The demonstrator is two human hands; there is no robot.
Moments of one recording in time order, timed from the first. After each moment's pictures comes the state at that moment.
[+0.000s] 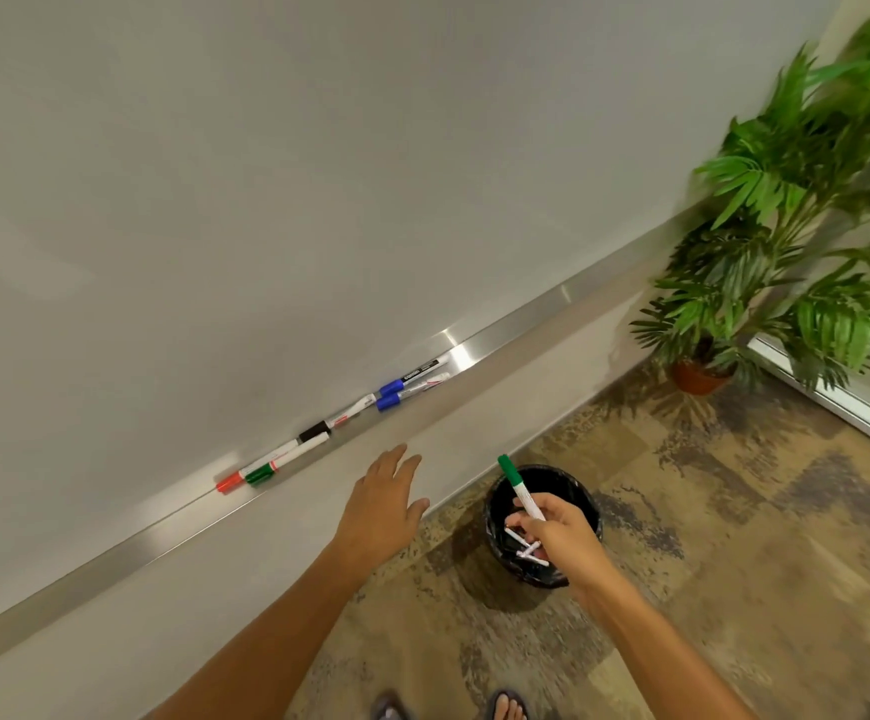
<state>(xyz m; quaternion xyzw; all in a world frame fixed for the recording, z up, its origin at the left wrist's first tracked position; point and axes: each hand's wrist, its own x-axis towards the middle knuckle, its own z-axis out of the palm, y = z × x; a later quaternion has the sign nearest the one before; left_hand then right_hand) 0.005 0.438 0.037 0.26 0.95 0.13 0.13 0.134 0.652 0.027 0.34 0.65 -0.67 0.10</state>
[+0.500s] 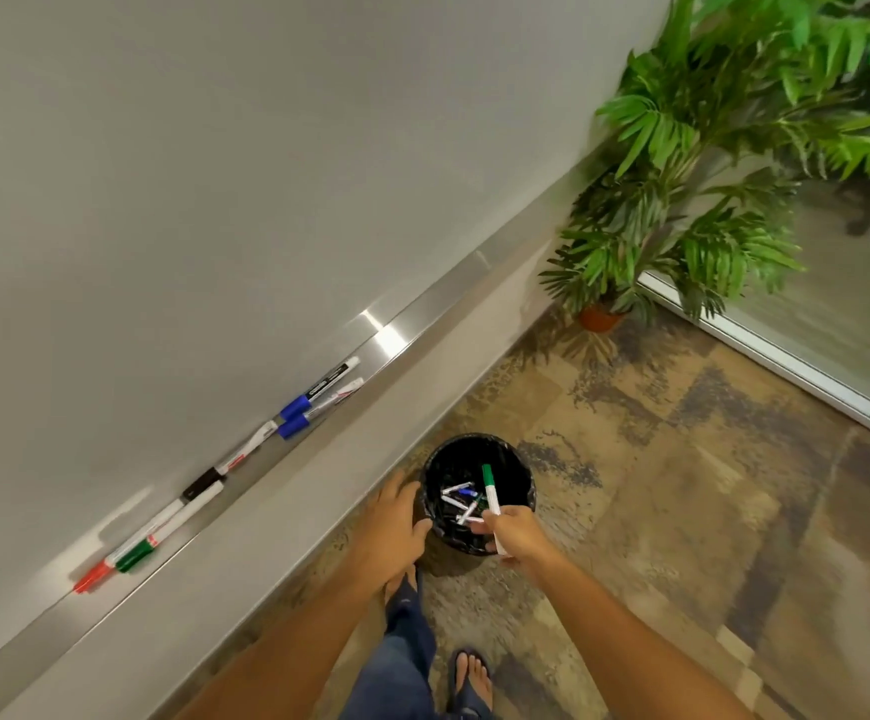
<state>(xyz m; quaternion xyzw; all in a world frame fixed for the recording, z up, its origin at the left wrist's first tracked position) -0.022 0.526 -0.054 0.30 0.89 0.15 0.29 0.094 0.689 -0.062 0.54 0.55 -0.61 0.18</state>
